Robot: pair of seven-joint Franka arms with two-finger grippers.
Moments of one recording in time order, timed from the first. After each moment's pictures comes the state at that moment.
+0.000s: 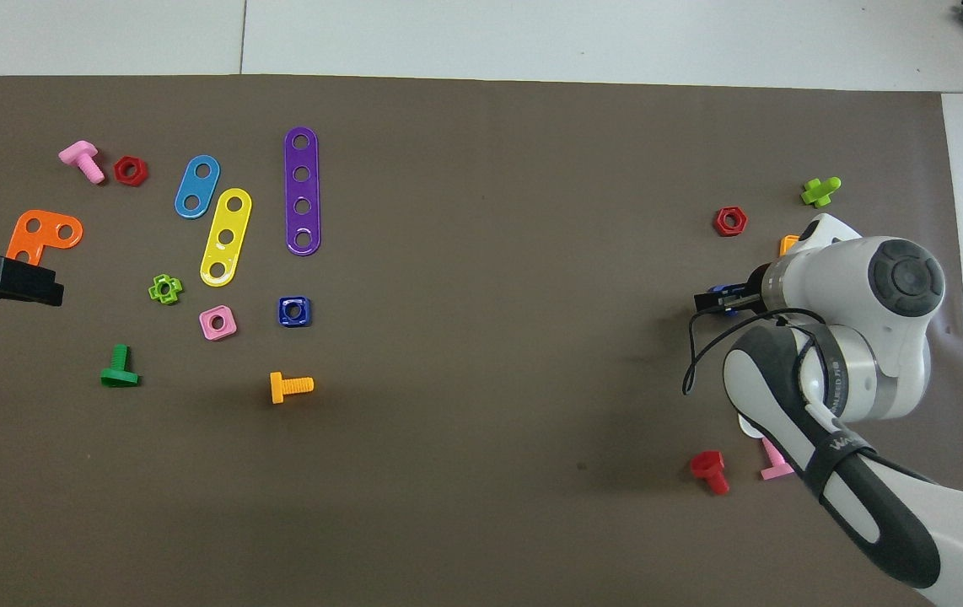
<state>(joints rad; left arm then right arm) -0.01 -0.05 0.03 -1.72 -0.02 1.65 0.11 0.10 0.20 -0.05 -2.18 0.01 2.50 -0.14</state>
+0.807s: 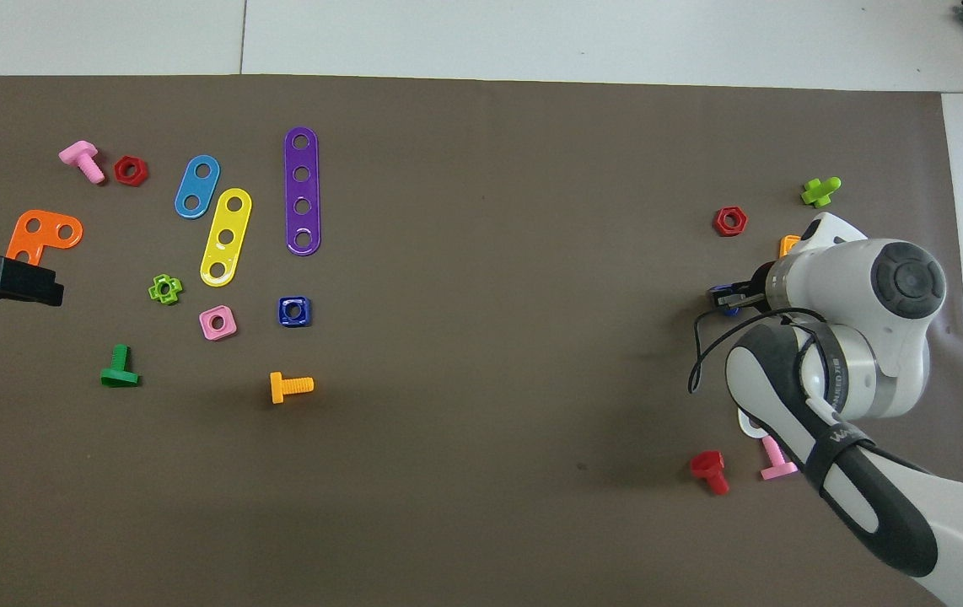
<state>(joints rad) -0.01 -0.05 0.03 -1.72 -0.02 1.65 0.11 0.08 0.22 -0.05 -2.18 0.01 2.54 -0.19</state>
